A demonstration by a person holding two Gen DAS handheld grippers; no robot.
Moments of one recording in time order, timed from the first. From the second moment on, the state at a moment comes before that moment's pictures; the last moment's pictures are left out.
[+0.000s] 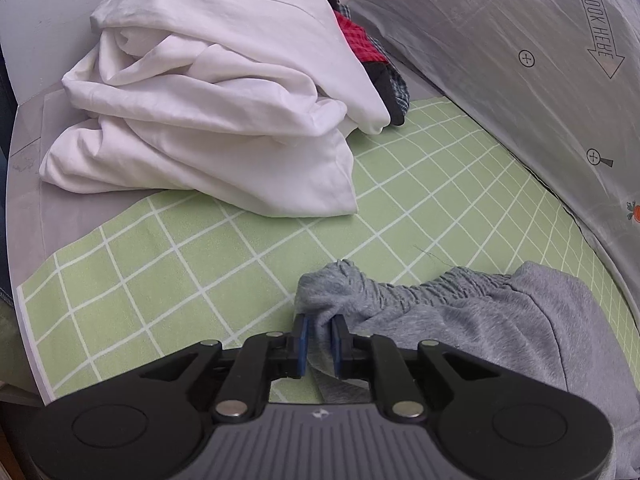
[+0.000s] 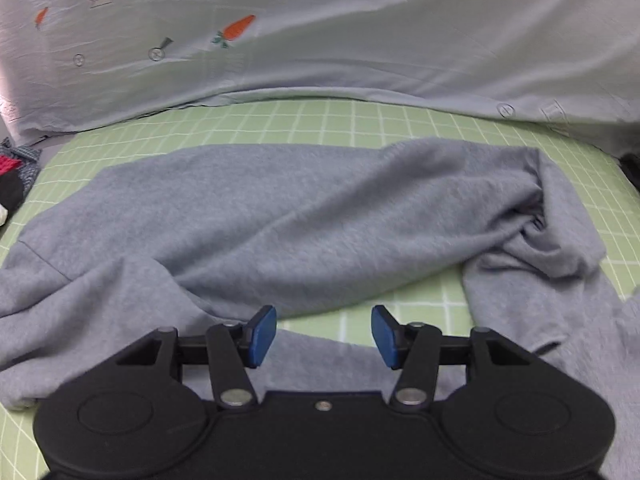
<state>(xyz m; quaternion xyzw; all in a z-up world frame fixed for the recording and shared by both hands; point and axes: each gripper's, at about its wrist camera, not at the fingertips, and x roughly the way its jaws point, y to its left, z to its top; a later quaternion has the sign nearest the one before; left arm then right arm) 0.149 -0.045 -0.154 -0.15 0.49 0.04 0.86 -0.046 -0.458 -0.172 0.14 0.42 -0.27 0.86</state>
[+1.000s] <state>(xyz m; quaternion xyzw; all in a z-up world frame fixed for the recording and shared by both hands) 0.161 -0.066 -0.172 -0.14 0.51 0.04 0.85 -0.300 -0.601 -0.190 0.36 0.30 -0.59 0.66</state>
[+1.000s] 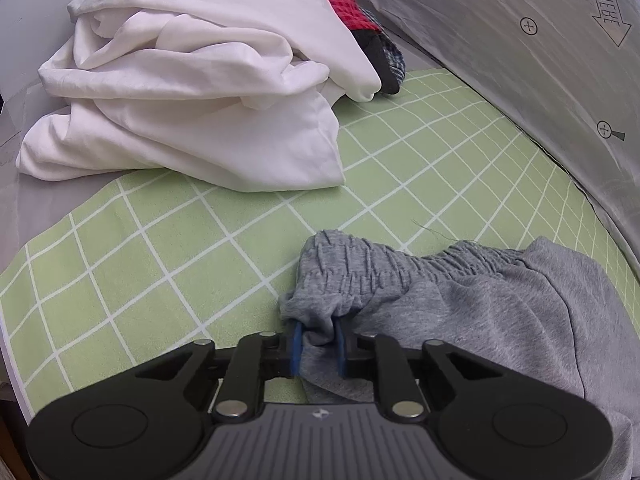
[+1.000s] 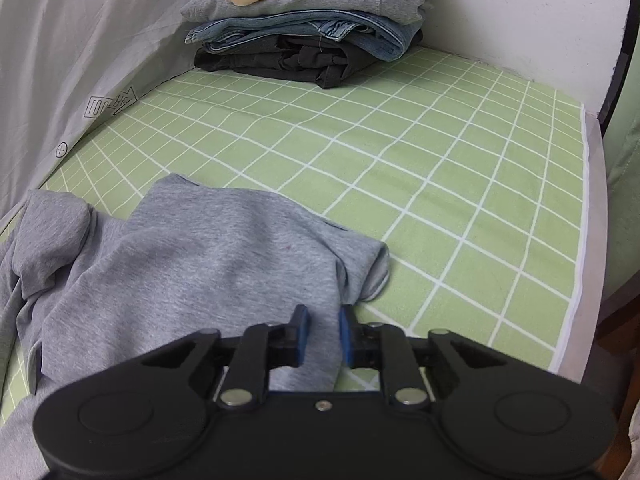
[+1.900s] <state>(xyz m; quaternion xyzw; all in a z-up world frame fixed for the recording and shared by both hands) 0.110 -0.012 -0.115 -0.17 0.45 0.08 0.87 -0.362 -0.657 -0.152 0.27 0.30 -0.62 0.67</state>
